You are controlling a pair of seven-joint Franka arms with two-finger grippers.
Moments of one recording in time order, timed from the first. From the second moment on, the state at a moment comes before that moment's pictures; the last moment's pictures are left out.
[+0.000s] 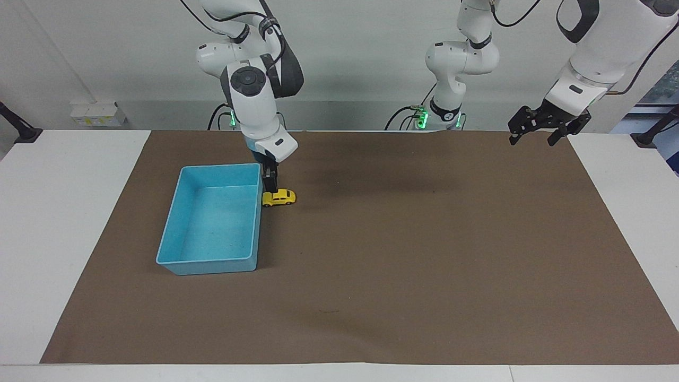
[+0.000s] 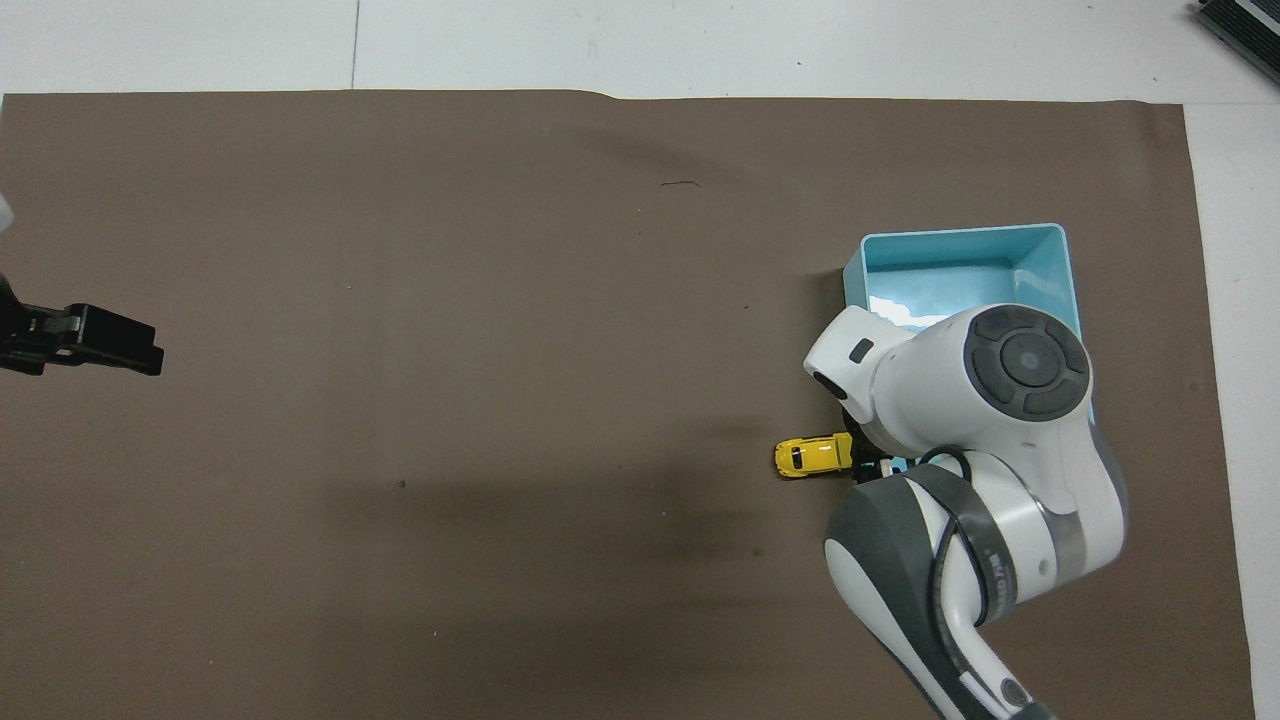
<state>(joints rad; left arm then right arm) -0.12 -0.02 0.07 -1.59 -0.02 1.49 0.02 0.33 -0.02 0.00 -2.12 0.01 2.07 -1.32</state>
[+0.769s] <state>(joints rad) -0.12 -0.02 0.07 -1.59 -0.02 1.49 0.02 0.34 0.03 0.00 -2.33 -0.01 2.37 -1.34</state>
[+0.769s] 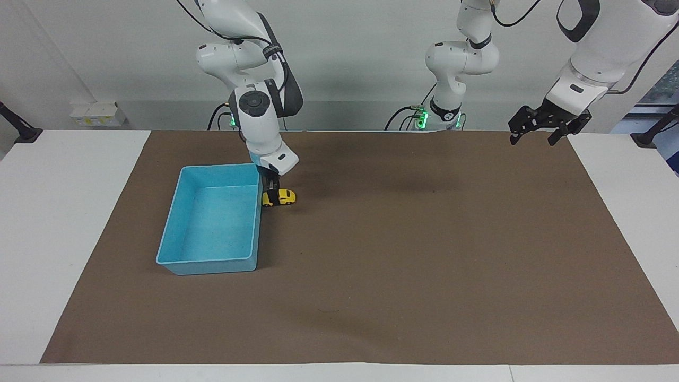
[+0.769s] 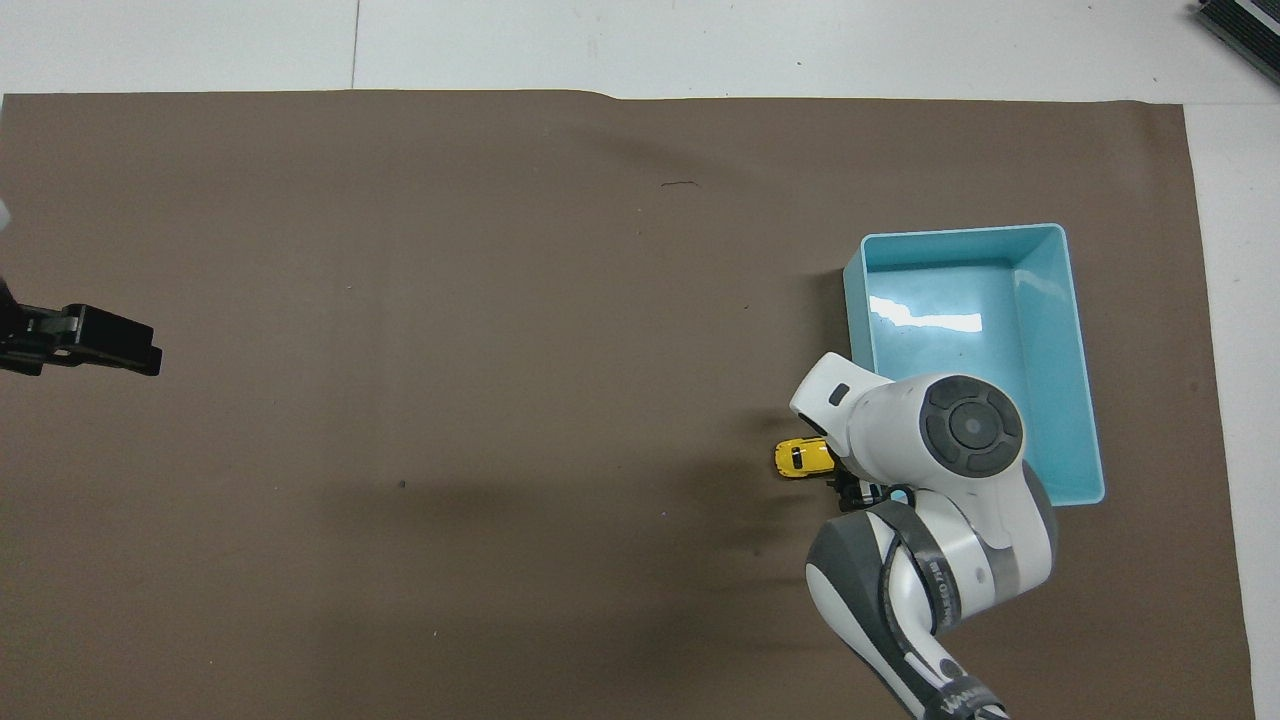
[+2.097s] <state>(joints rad) -0.12 -0.03 0.07 -1.59 -0.02 1.49 0.02 0.39 0.07 0.00 -2.21 -0.02 2.33 -1.34</state>
